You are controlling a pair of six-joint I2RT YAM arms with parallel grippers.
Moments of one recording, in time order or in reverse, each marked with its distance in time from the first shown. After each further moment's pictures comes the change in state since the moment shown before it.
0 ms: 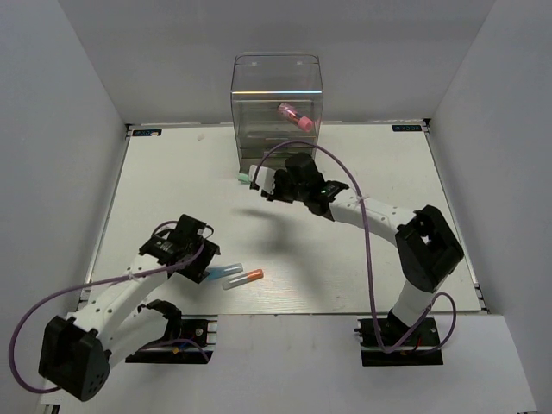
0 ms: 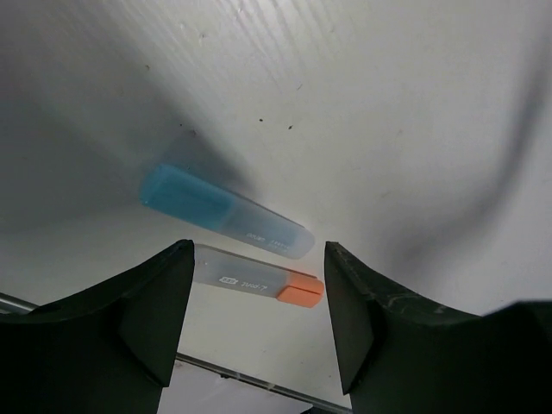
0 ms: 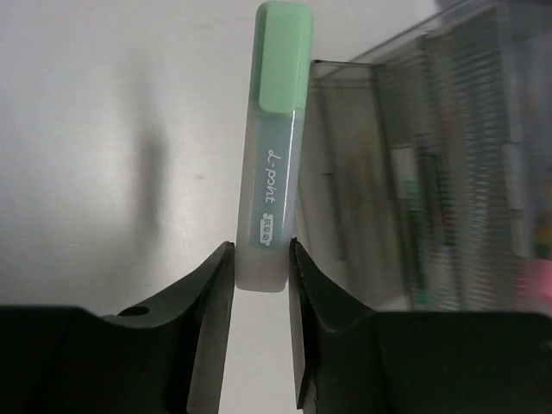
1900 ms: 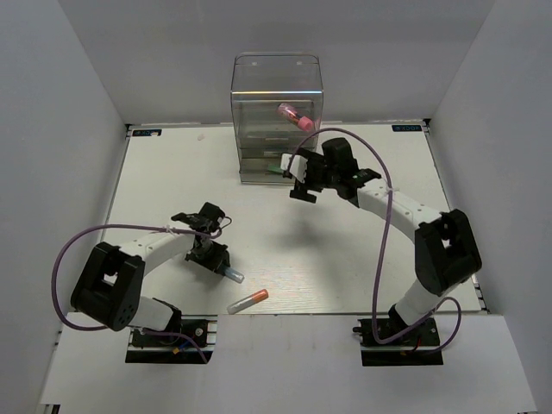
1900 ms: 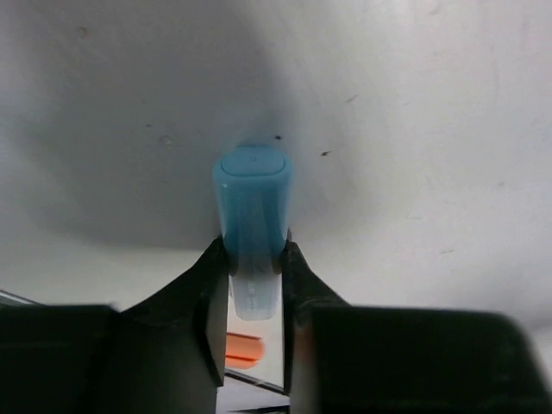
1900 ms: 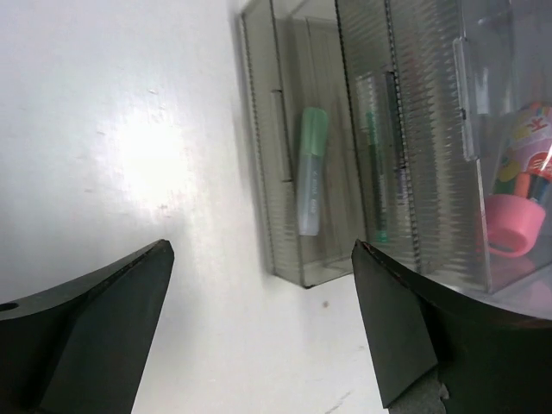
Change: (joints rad) left arm -0.001 0.481 0.106 0.055 0.161 -0.059; right arm -0.245 -0.061 -0.003 -0.099 -0.232 -0.195
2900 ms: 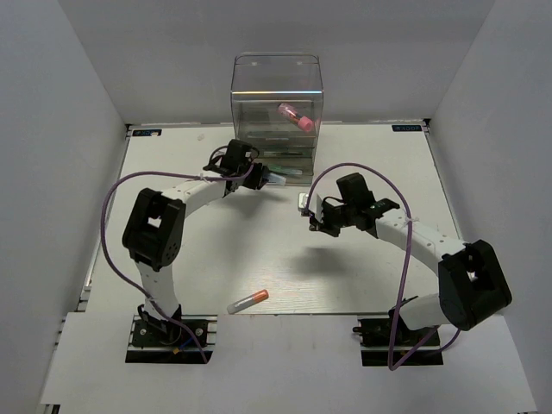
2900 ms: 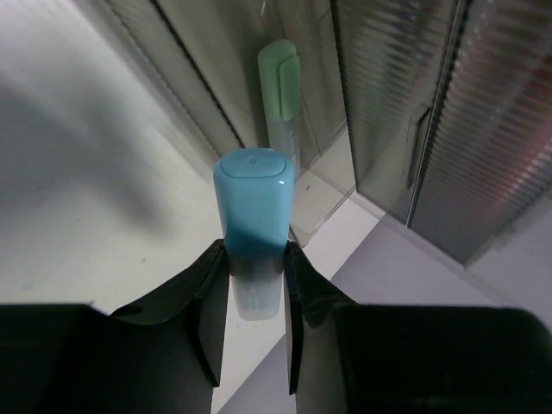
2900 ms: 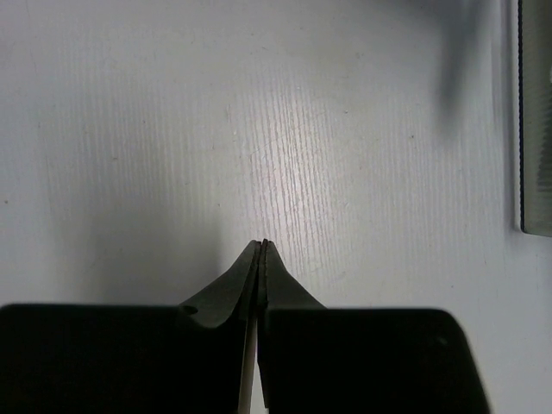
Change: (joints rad) left arm -0.001 0.495 0.621 0.580 -0.027 -0.053; right arm -0.008 -0.281 -0.366 -0.183 -0.211 0.093
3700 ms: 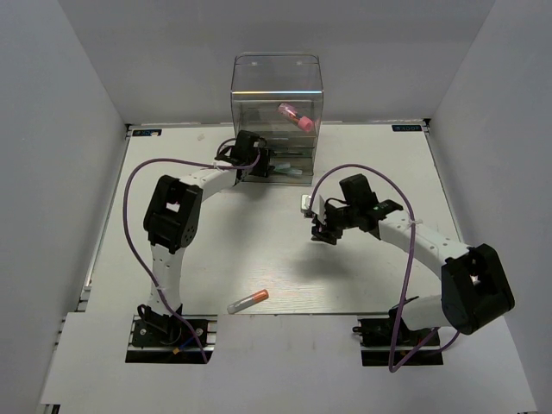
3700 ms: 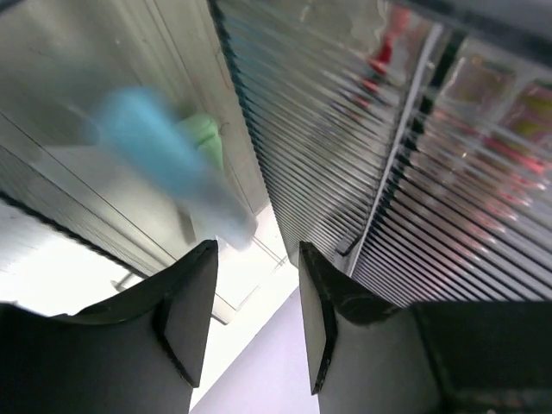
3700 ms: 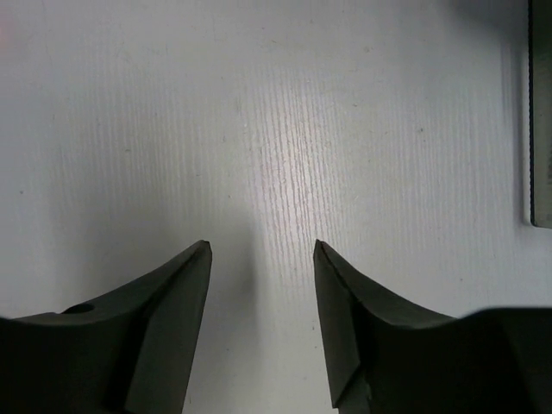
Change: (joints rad) left arm 0.008 0.244 0.242 0.055 -0.036 -0.135; right arm -0.012 -0.028 -0.018 -0.024 -0.011 -0.006
